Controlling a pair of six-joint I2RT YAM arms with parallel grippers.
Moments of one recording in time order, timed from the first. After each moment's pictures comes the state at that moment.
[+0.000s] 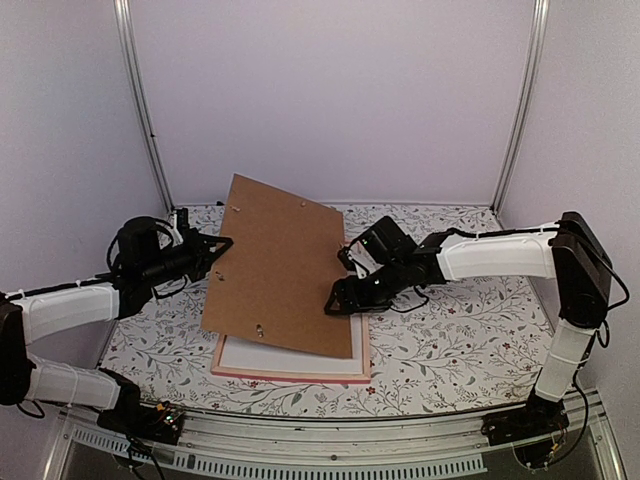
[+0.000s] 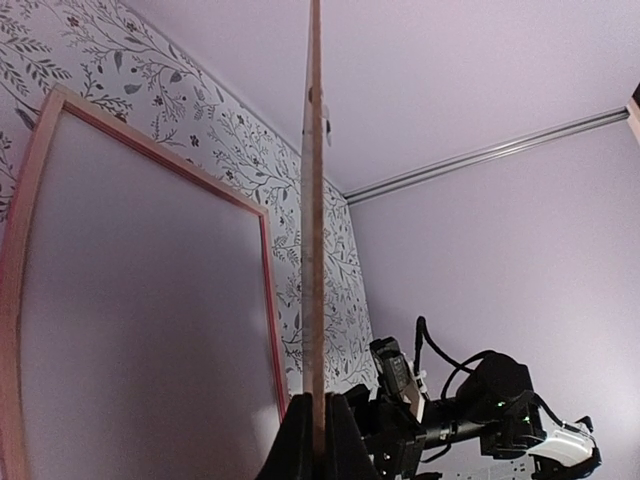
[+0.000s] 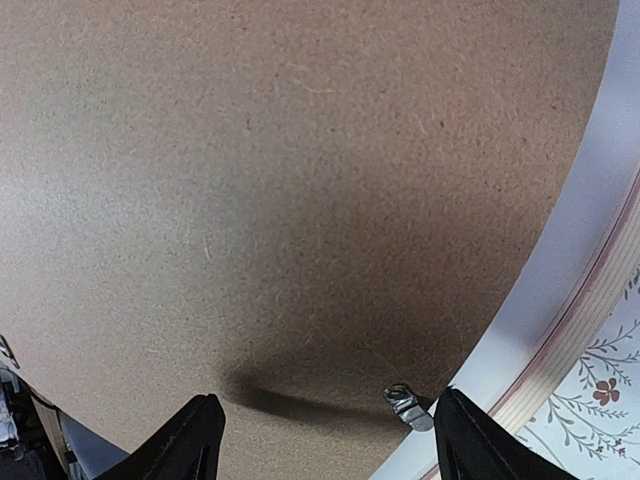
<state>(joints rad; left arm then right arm) -0.32 1.16 0.52 0.43 0.44 -1.06 0.87 1.83 1.23 -0.34 -0.32 0.55</state>
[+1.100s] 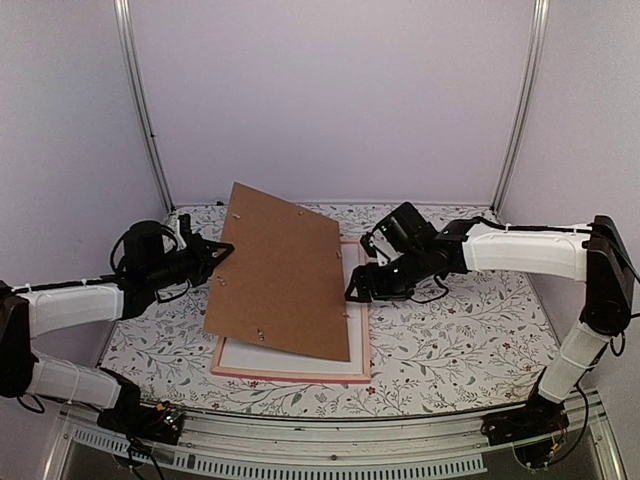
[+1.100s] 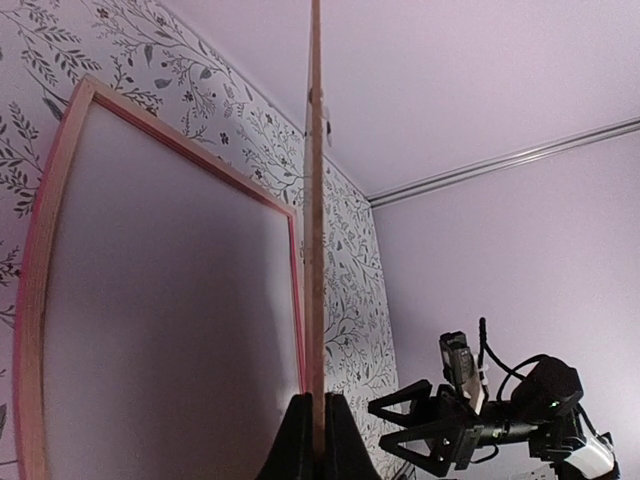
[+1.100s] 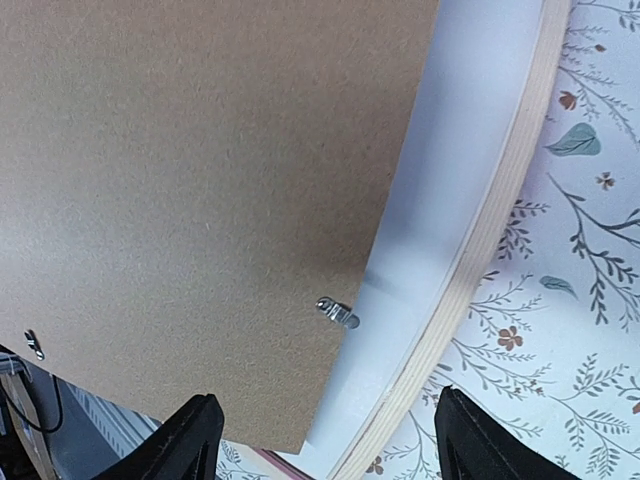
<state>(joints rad) -0.33 1.20 0.51 0.43 0.40 -1.04 0.84 1.71 1.23 -0.48 -0.19 0.56</state>
